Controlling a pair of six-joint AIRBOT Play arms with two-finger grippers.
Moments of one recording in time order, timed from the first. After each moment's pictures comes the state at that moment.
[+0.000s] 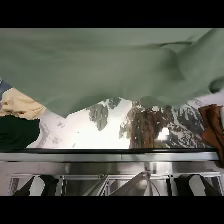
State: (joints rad) left arm 0.77 -0.79 1.32 -0.16 -1.61 -0.98; right arm -0.82 -0.79 1.15 0.36 1.45 0.86
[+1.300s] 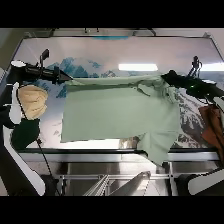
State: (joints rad) left arm 0.24 -2.24 2.06 0.52 -1.53 -1.04; right arm -0.23 -1.82 1.26 -0.08 0.73 0.58
